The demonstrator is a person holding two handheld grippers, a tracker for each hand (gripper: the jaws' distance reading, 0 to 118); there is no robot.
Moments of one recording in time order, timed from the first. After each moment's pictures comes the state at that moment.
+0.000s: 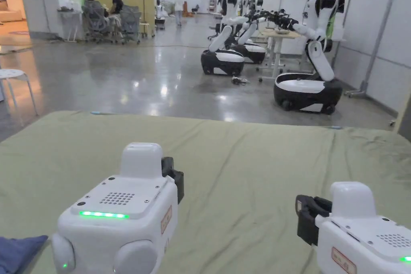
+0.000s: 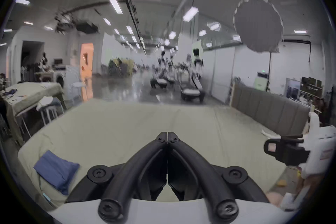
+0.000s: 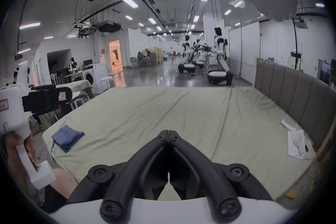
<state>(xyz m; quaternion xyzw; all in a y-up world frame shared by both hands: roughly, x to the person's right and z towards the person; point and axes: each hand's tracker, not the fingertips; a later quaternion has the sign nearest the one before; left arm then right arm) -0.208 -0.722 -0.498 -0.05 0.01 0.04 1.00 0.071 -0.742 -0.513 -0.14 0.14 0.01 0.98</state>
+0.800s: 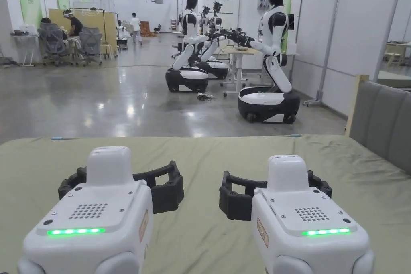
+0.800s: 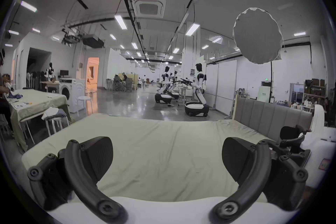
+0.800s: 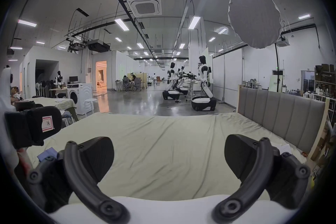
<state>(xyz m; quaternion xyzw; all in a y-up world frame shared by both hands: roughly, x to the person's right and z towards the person) -0.192 -0.697 -0.480 -0.03 0.02 0.01 1.00 0.033 -0.712 -0.502 -0.03 0.06 0.02 1.00</state>
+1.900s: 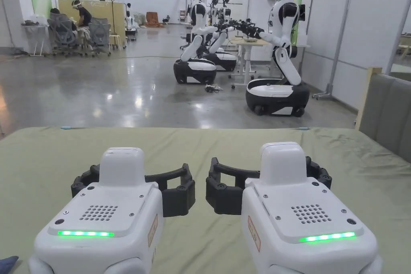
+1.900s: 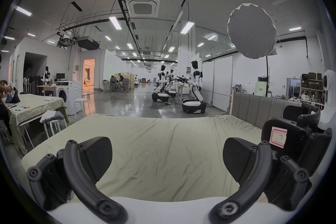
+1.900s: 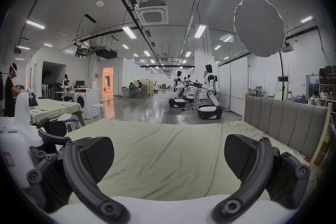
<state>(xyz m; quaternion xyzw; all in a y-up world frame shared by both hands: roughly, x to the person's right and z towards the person) -0.184 -0.711 -0.479 -0.04 -0.01 0.02 1.00 0.012 -0.696 -0.478 0.00 0.09 0.02 1.00</state>
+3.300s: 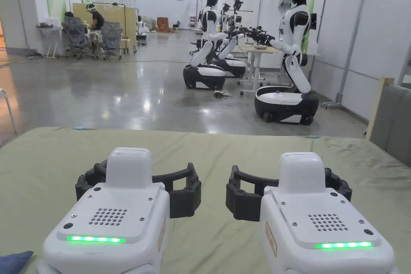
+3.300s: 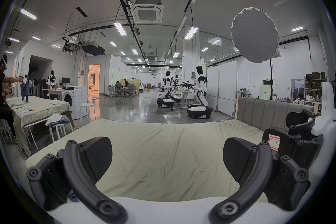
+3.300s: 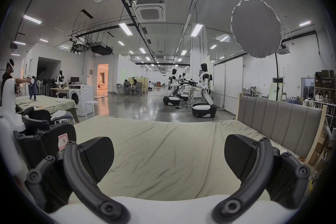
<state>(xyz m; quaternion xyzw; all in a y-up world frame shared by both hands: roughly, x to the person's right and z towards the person) -0.196 -0.706 -0.460 -0.01 0.02 0.01 1.00 0.012 -0.701 -0.474 -0.01 0.06 0.03 1.00</state>
